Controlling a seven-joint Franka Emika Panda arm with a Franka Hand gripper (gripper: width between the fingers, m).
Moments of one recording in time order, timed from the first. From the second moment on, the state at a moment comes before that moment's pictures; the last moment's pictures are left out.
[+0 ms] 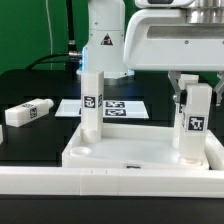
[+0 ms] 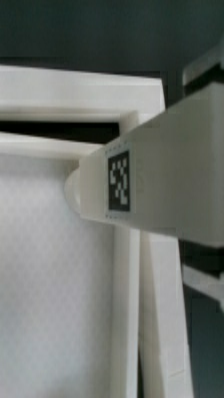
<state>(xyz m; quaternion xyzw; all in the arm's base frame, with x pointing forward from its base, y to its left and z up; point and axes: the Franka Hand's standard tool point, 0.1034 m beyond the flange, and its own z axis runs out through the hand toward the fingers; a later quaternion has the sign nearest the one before) 0.633 0.085 0.114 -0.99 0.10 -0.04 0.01</state>
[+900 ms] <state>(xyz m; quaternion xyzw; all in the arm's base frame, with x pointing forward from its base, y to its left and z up) 0.633 0.084 0.112 -0.87 0.49 -0.03 0.06</state>
